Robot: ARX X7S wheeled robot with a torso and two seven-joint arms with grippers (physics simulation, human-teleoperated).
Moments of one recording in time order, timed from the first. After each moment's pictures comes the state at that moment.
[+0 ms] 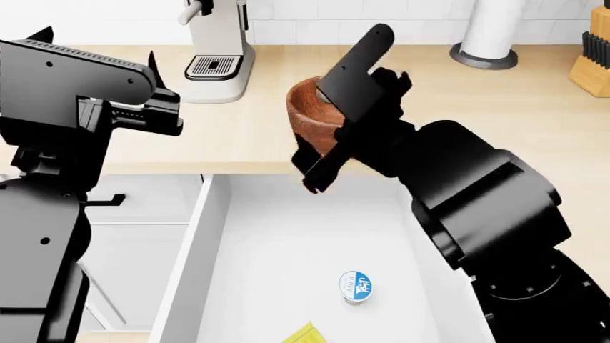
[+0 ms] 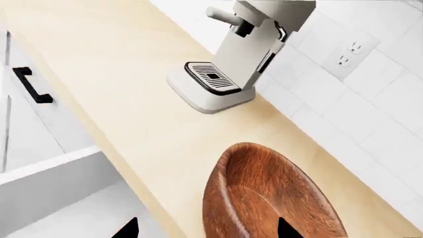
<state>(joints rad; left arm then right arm) -0.78 -0.37 0.11 0.64 -0.01 -1.04 -0.01 1.13 0.28 -0.60 -0.20 0.21 1.14 -0.33</state>
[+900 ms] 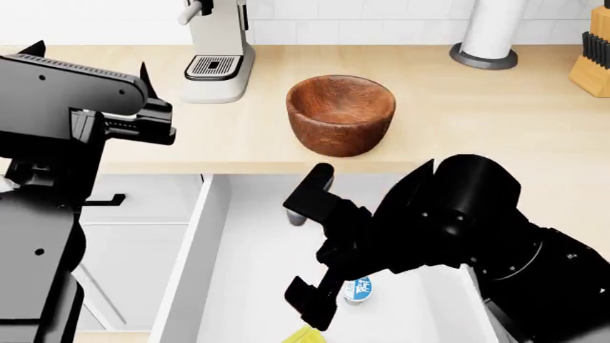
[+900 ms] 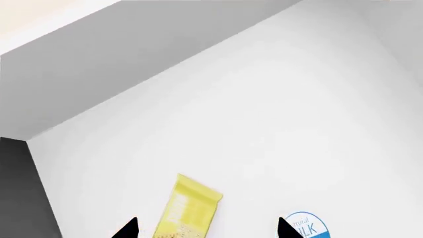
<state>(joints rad) -0.74 -0.38 0.09 0.66 -0.02 -1.04 -0.03 1.23 0.33 -0.87 -0.03 1.07 1.55 -0.14</state>
